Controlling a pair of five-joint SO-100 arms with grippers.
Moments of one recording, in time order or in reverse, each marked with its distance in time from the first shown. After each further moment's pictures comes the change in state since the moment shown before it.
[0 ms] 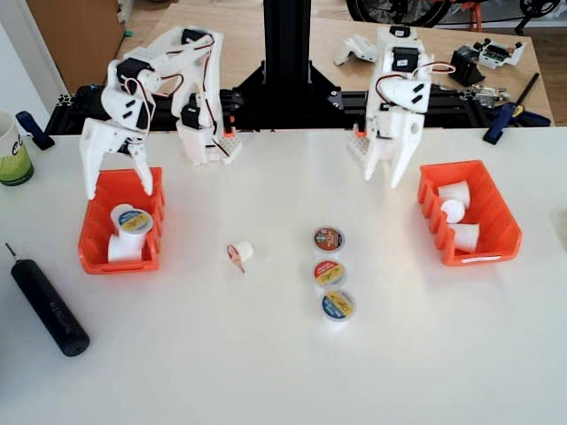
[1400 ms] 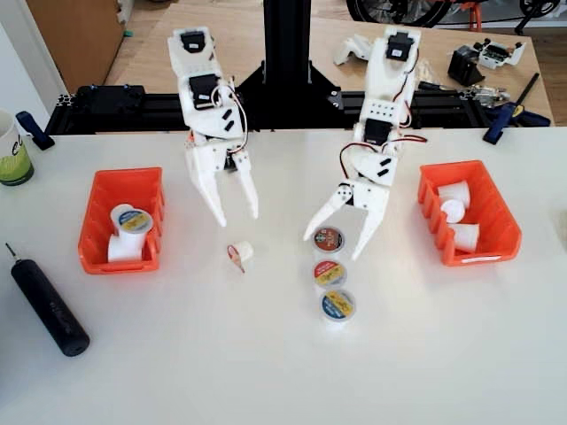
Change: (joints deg) arm 0 -40.7 -8.3 -4.3 -6.7 44.3; arm 1 9.0 -45.3 -5.3 -49.4 -53.2
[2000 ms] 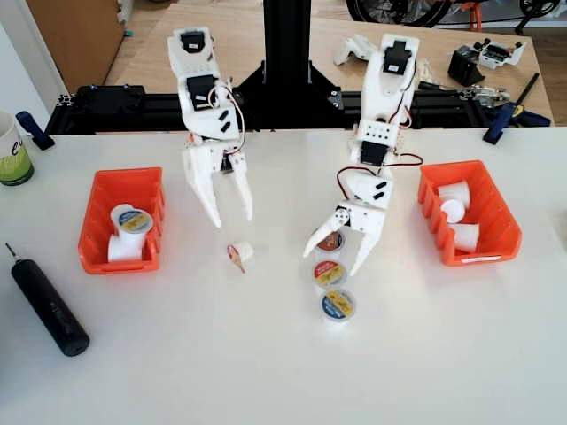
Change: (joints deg) arm 0 1.4 0.0 0.0 -0.3 -3.3; arm 1 -0.2 -11.0 -3.7 0.0 -0.4
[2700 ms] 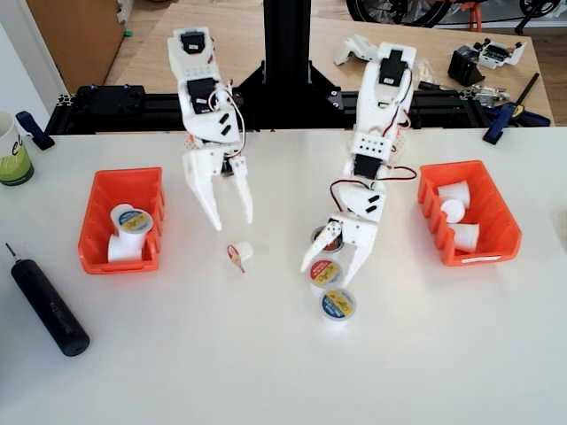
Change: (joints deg) arm 0 0.0 -1.7 0.0 -1.2 0.0; arm 1 1.3 -9.1 -7.9 -0.5 -0.1
